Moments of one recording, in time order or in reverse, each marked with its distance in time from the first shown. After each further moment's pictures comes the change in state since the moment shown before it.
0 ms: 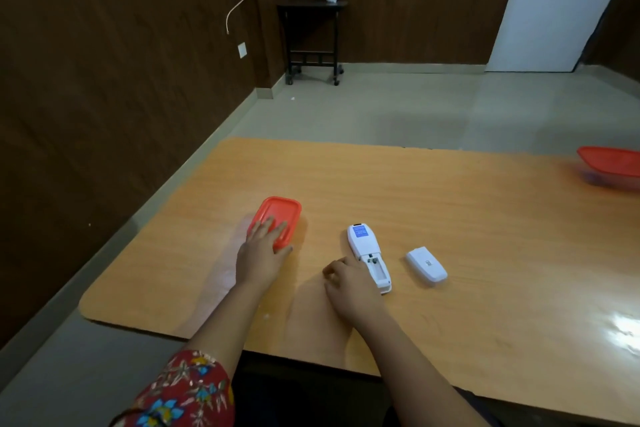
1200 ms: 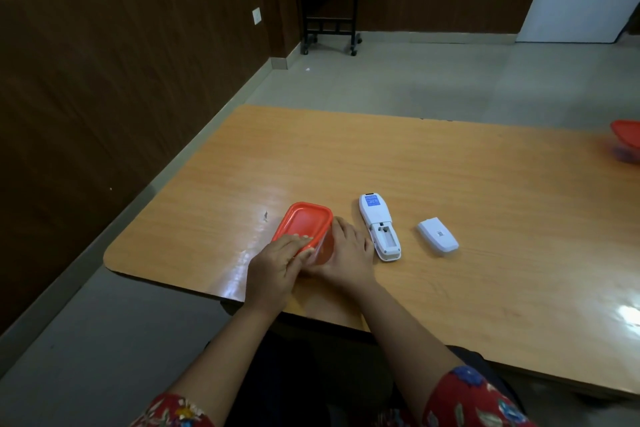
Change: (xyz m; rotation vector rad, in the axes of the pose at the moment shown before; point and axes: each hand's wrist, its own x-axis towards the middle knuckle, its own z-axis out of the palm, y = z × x) left_hand -0.100 0.006 0.006 -0.319 0.302 0.311; right_hand -0.008 -0.012 0.023 0.014 0.054 -0.038
